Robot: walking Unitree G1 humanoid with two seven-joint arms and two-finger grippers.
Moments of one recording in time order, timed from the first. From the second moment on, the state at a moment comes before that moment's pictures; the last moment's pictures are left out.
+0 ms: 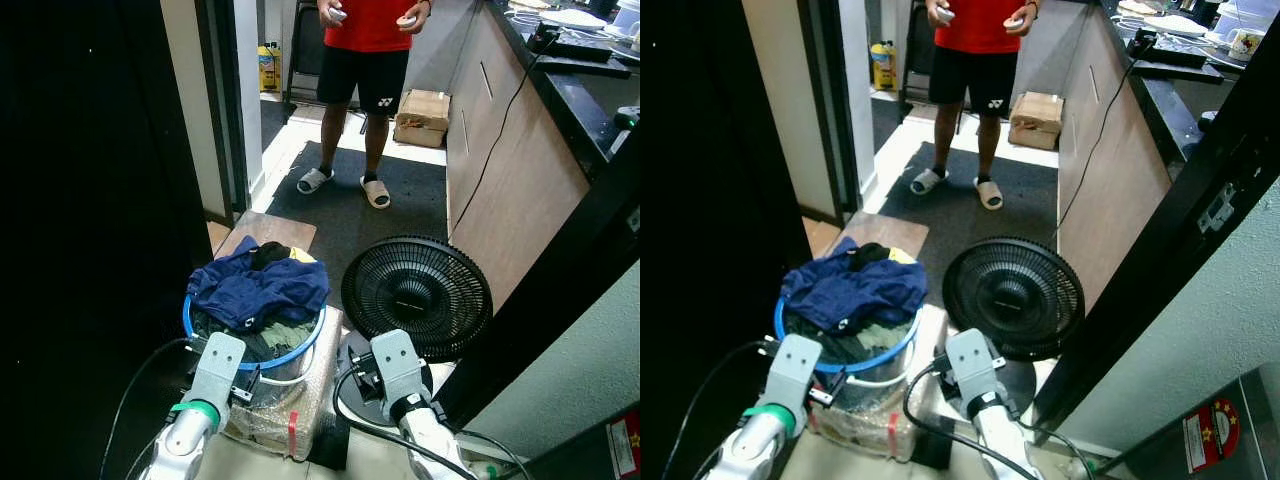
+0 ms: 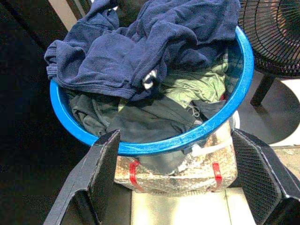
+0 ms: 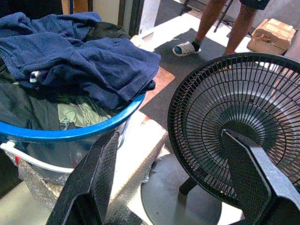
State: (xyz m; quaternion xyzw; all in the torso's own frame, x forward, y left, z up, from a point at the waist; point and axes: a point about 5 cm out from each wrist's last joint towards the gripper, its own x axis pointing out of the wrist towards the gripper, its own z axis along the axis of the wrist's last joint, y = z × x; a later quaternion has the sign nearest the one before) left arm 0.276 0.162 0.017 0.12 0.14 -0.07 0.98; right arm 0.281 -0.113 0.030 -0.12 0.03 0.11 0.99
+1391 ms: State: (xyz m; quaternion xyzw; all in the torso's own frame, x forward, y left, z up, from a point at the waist) left arm 0.281 0.165 0.017 0.12 0.14 -0.06 0.98; right arm 0.284 -0.112 0.030 -0.13 0.04 0.11 0.98
